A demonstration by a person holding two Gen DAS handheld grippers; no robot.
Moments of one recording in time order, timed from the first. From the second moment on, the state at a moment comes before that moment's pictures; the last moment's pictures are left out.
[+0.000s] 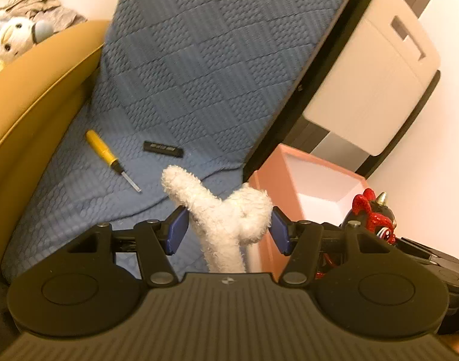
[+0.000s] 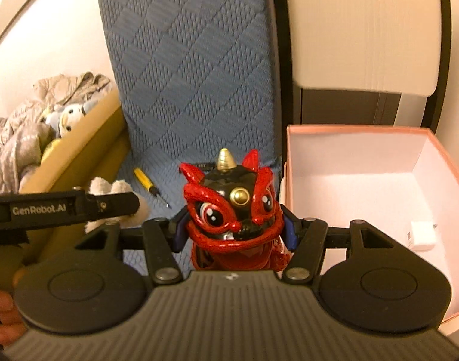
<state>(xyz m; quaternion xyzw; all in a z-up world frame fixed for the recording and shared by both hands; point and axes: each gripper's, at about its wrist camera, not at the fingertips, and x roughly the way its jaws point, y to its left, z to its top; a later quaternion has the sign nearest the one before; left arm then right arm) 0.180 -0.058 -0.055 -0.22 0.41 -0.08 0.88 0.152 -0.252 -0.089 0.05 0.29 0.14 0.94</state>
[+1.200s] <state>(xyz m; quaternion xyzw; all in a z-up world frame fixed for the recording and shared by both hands) 0.257 -0.245 -0.039 -0.18 0.42 -0.16 0.87 0.184 -0.413 -0.088 0.08 0.31 0.06 0.95</state>
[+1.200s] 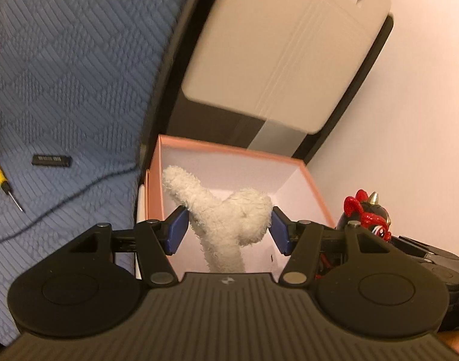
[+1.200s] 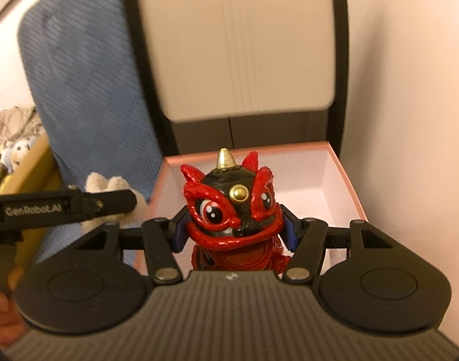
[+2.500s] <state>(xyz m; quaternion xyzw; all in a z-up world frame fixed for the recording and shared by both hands) 0.255 -0.291 -0.109 -0.14 0.48 -0.16 0.85 0.214 -0.440 -0.173 0.10 0.41 0.02 0.90</state>
